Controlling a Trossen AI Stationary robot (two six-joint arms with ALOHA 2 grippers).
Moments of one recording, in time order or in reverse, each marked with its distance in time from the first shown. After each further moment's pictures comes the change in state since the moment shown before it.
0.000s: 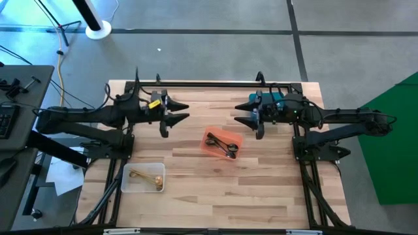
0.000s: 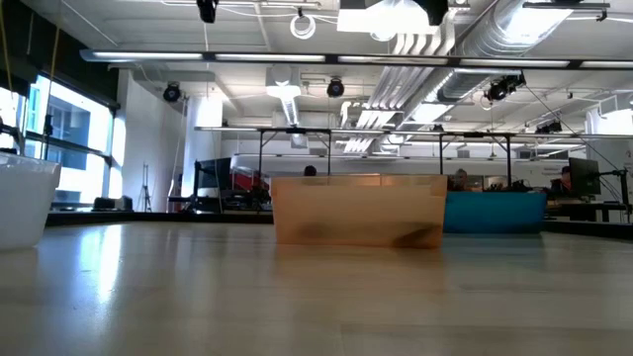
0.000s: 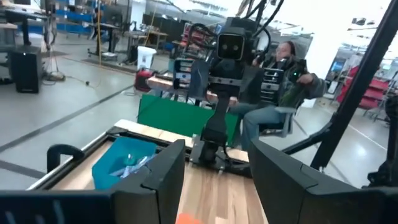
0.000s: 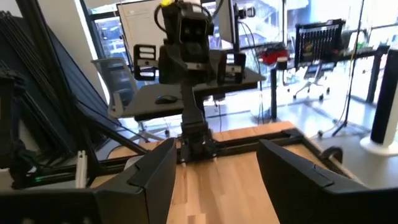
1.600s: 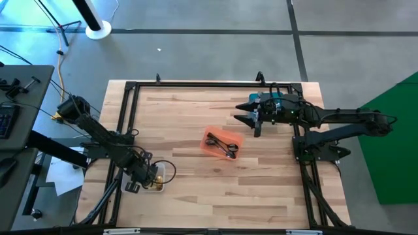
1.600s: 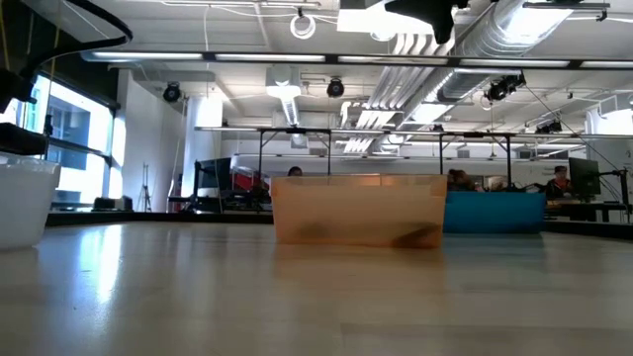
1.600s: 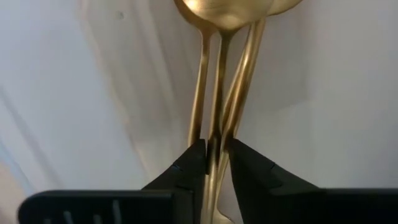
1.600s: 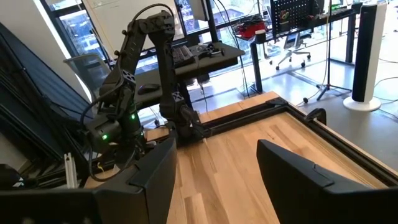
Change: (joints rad) left arm -0.785 0.359 -0.192 -0.934 0.154 -0.280; right arm -0.002 0.000 0.000 -0.092 0.085 0.120
